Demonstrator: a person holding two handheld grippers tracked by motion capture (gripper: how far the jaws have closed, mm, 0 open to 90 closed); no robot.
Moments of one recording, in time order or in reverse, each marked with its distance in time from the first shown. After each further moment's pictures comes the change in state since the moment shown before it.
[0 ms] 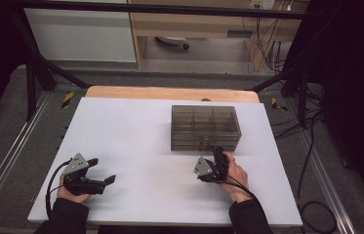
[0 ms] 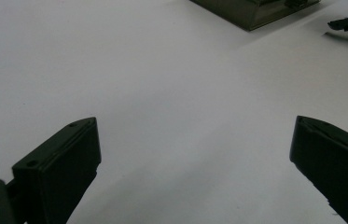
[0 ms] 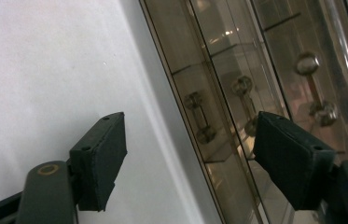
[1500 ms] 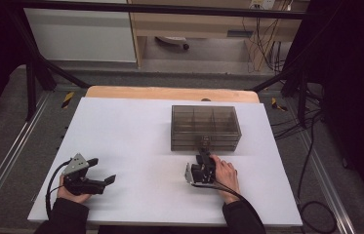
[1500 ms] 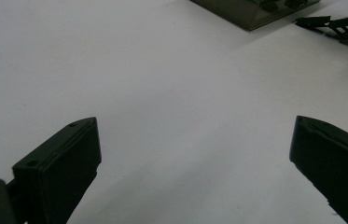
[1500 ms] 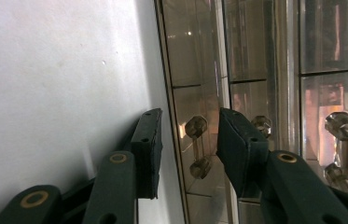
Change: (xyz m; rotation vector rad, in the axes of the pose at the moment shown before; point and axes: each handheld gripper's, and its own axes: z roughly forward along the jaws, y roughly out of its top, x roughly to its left) left arm 0.000 0.000 0.000 0.000 0.001 0.003; right arm 0.032 0.010 0.031 0.045 -0.221 -0.280
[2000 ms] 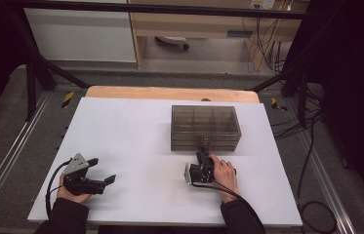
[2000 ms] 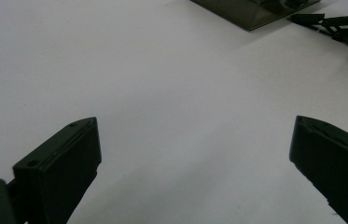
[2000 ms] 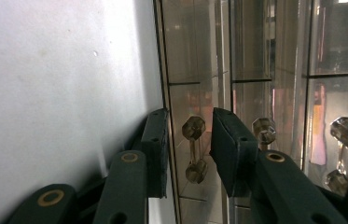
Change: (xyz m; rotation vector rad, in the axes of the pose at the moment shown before) left arm 0.000 0.000 0.000 0.001 0.001 0.000; right arm 0.006 0.001 0.008 0.026 -0.053 -0.049
